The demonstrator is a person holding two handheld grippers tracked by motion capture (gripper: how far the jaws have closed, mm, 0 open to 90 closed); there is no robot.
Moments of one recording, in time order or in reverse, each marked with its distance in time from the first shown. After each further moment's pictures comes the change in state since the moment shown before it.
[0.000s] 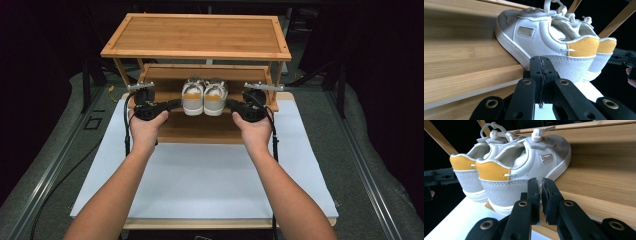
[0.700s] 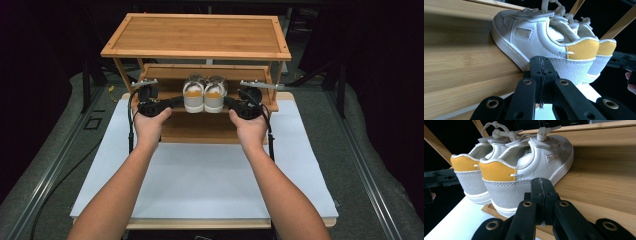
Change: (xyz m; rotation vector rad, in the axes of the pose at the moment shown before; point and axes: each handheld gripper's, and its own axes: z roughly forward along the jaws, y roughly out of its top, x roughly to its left) left arm 0.003 0.006 0.013 -0.005 -0.005 -0.009; right arm 0.004 0.004 0.012 -0.020 -0.042 0.001
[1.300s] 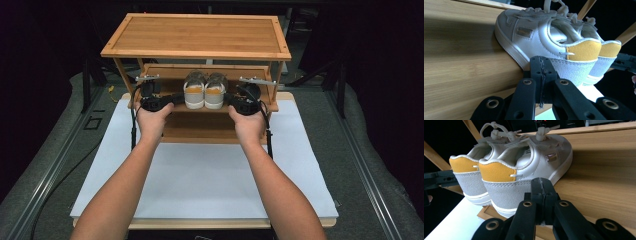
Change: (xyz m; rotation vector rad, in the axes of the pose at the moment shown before) left arm 0.003 0.011 0.012 0.012 0.053 0.001; right arm -0.004 0.007 0.012 -0.006 -0.023 0.014
